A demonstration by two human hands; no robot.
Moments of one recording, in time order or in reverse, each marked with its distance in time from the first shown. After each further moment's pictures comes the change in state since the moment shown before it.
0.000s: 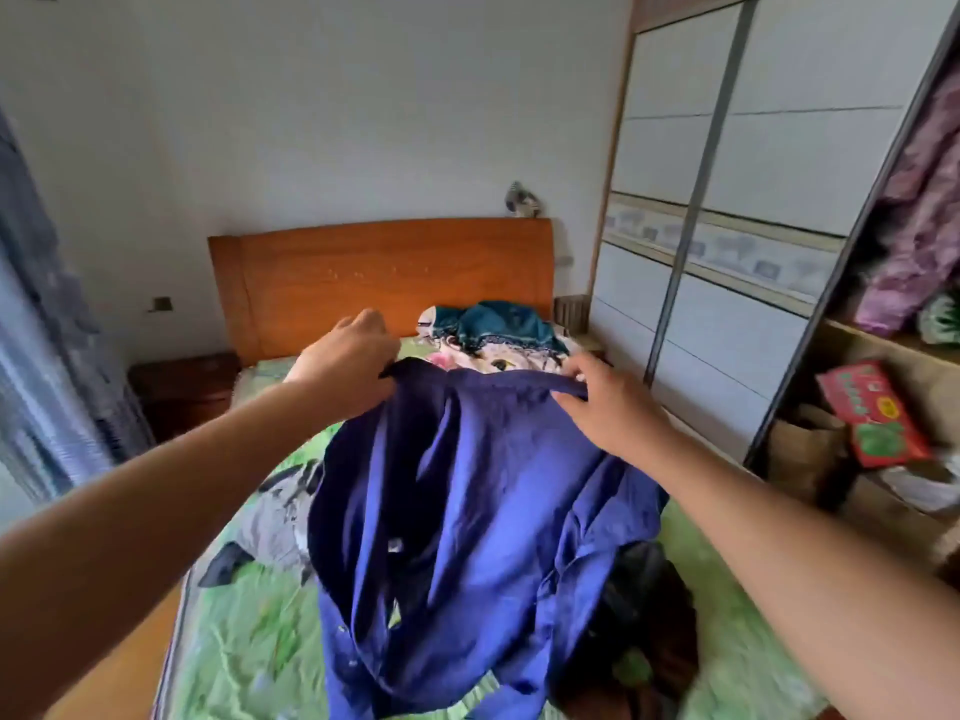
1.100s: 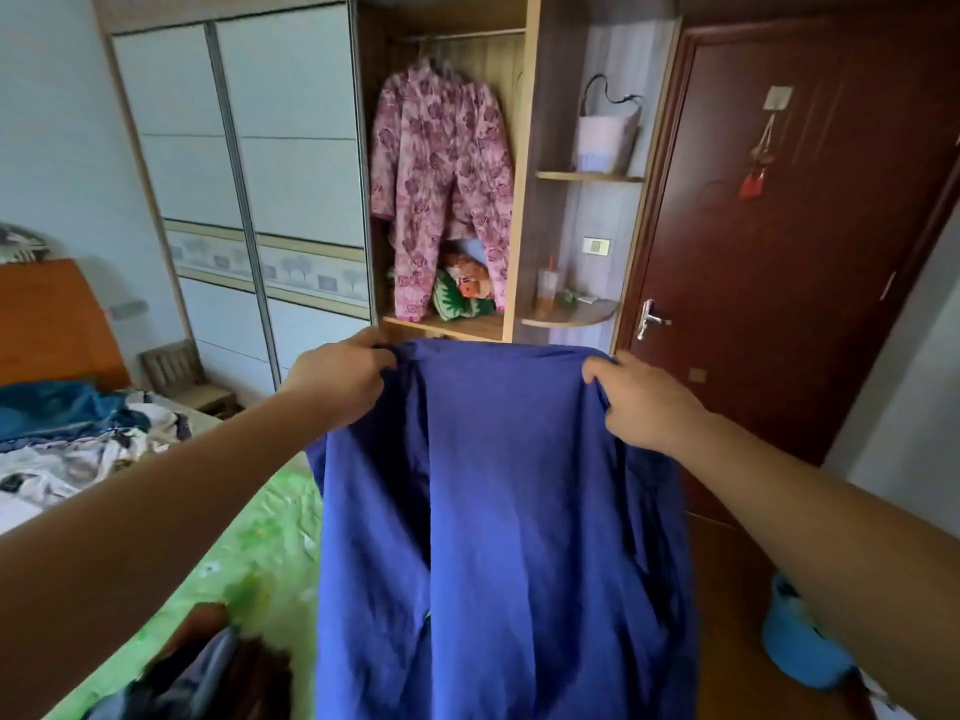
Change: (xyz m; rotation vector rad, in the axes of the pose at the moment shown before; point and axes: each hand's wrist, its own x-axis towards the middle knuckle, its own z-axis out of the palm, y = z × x) left_hand 0.210 0.696 0.063 -0.288 0.107 0.652; right_hand -0.301 0.443 -0.479 -0.707 -0.041 0.636
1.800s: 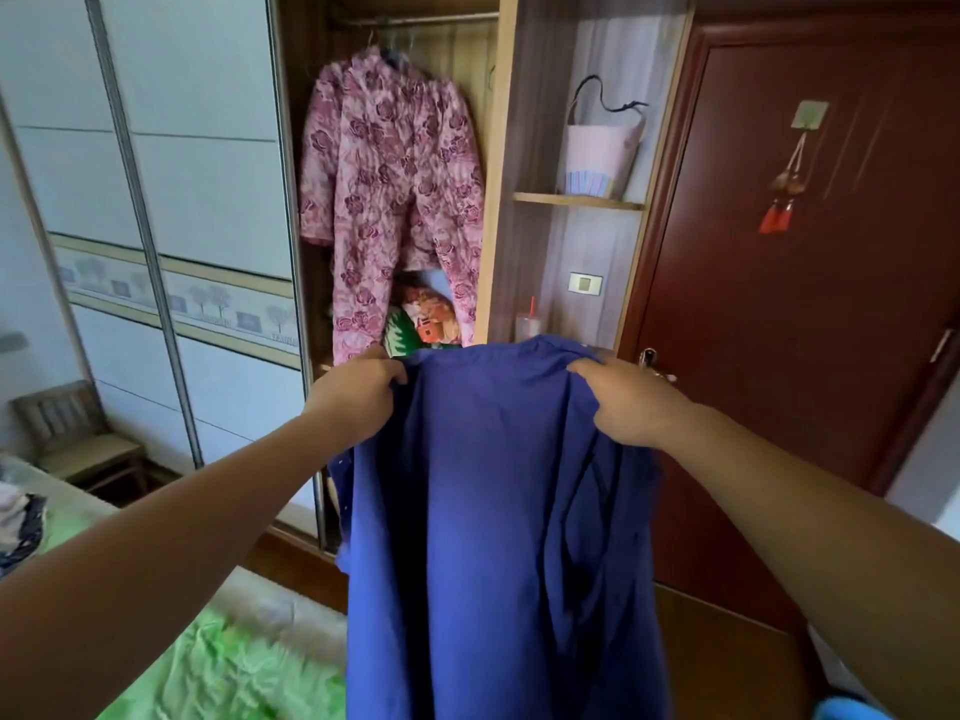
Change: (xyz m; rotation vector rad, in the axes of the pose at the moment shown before) left_hand 0.356 -0.019 0.191 -0.216 0.026 -0.074; right_hand 0.352 0.149 0.064 0.029 -0.103 0.021
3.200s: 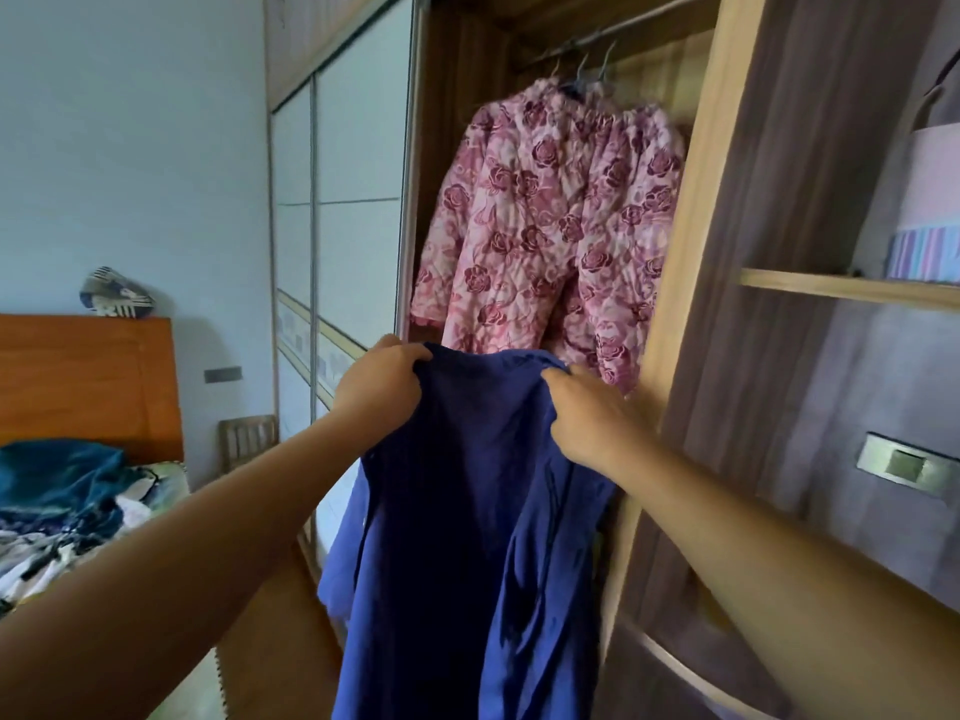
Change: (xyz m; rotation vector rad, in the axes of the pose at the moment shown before) left_hand 0.410 -0.177 0.131 0.169 0.334 -0.491; right_hand 0.582 -0.001 0.073 0.107 0.232 -0.422
